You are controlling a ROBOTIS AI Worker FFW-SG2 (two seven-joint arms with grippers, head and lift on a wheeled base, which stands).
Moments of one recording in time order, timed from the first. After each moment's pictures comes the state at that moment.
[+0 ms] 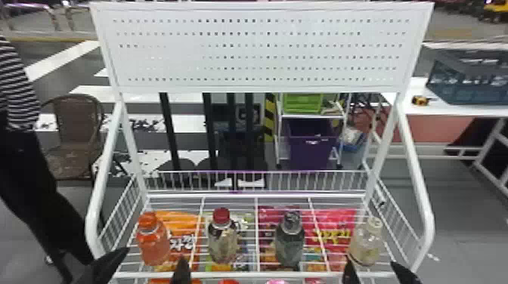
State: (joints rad) left arm 0.78 0.25 -0.11 -2.52 0.07 0.28 0.15; right arm 0.33 0.00 -0.03 -1.62 -0.01 -0.11 0.03
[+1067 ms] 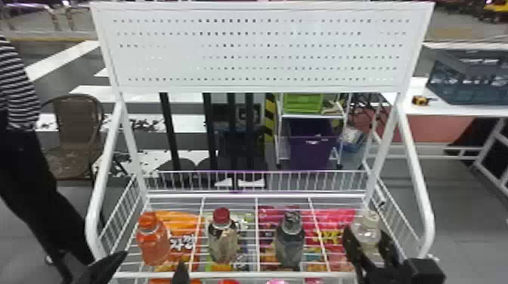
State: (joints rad) left arm 0.80 0.26 -0.11 -2.56 0.06 0.32 0.15; right arm 0.22 0.00 -0.01 -1.59 -0.02 -0.12 0.03
